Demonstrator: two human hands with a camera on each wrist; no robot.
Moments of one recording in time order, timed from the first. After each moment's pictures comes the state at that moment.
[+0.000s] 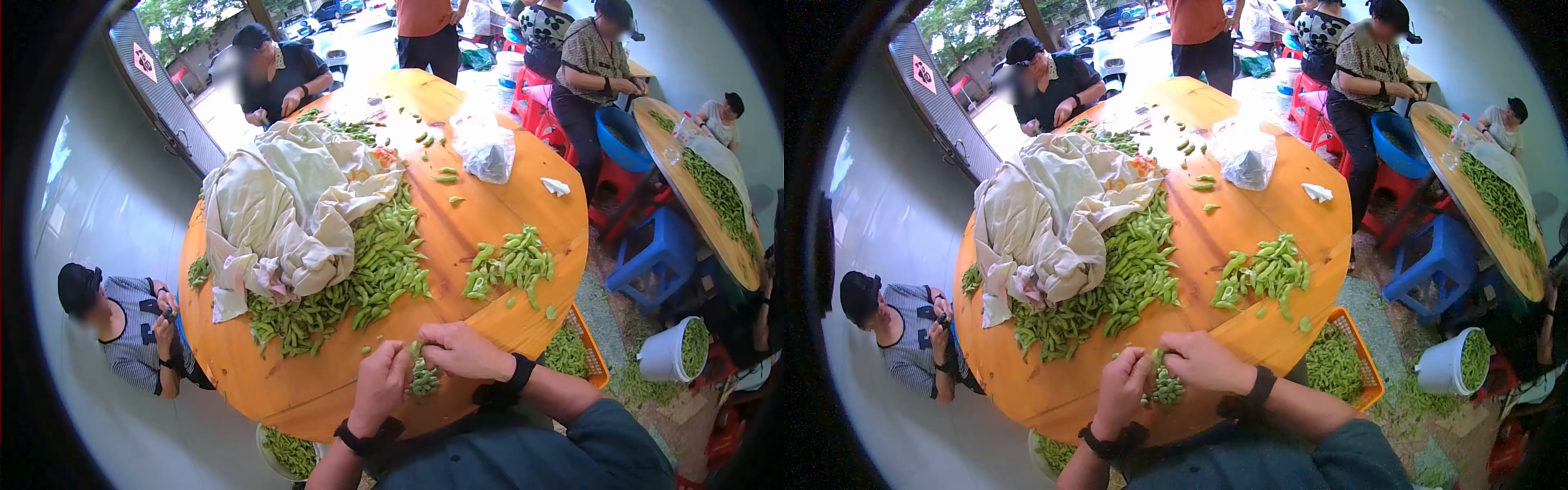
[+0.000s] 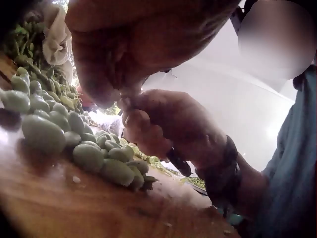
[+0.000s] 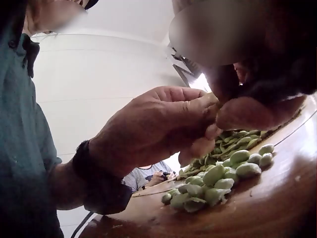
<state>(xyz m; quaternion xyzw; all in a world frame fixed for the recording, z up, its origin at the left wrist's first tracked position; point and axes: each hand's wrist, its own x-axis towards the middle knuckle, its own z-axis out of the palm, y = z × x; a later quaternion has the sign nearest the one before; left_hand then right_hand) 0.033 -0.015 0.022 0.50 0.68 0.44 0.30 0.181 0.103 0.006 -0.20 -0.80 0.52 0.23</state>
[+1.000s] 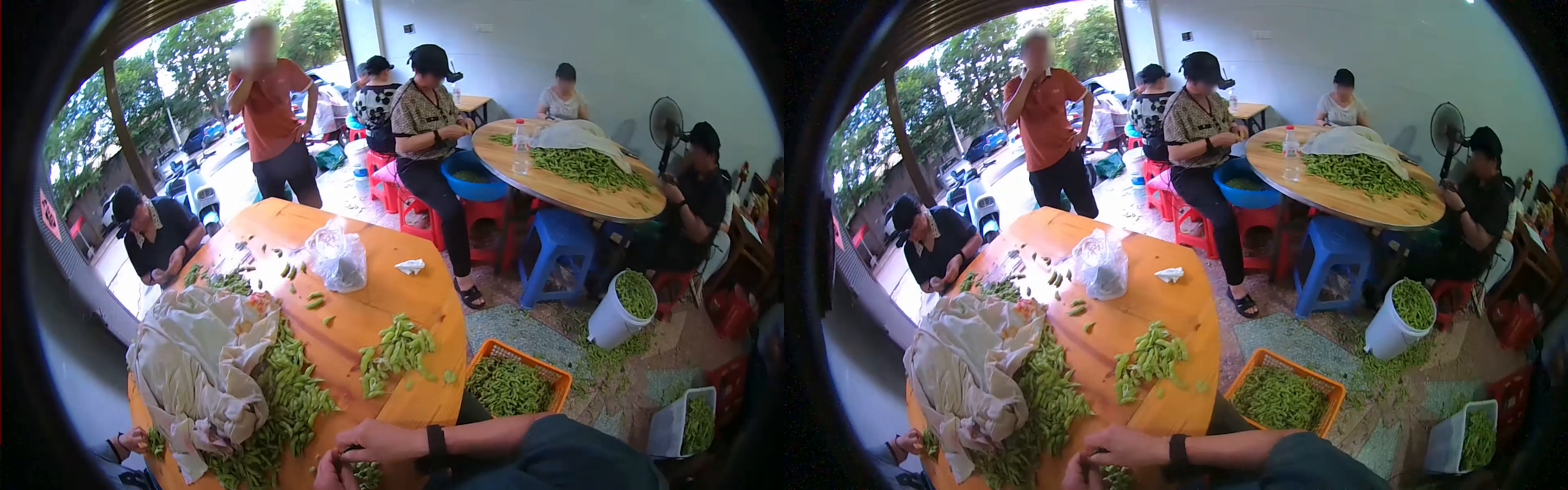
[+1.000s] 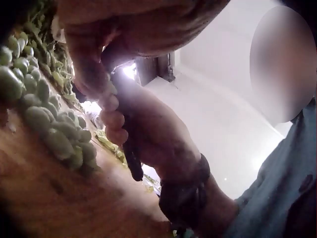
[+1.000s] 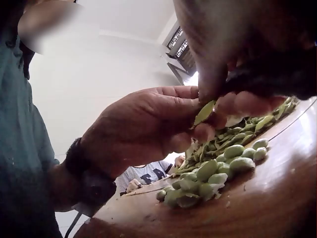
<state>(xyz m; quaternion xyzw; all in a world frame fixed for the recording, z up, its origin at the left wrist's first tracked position) 0.040 -0.018 0.015 0.62 0.66 0.40 0.13 0.183 0.102 0.008 -0.18 -0.80 0.52 0.25</state>
